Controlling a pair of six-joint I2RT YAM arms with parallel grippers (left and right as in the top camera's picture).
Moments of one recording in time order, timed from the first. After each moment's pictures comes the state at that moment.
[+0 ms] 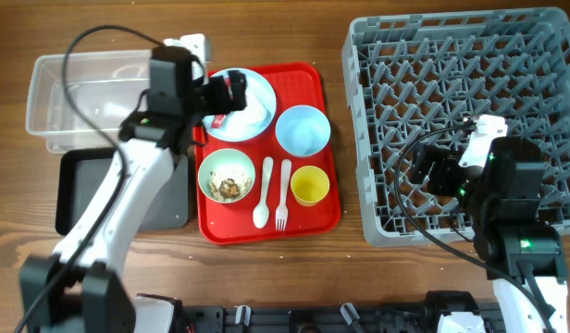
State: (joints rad) left arm -0.20 1.52 1.13 -0.29 0.13 -0.30; right arm -0.02 0.84 0.83 -0.70 -0.10 0.17
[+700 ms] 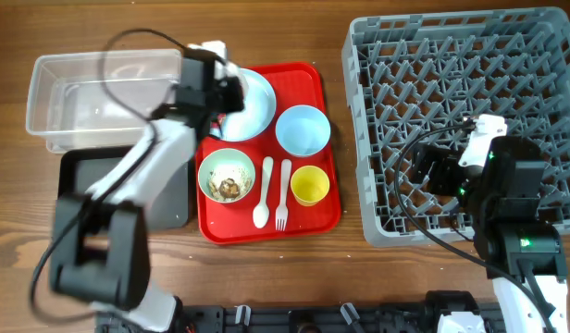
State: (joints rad) left arm -0.20 1.71 1.14 -0.15 0.09 -0.31; right arm -0.02 0.85 0.83 -0.70 -0.10 0.17
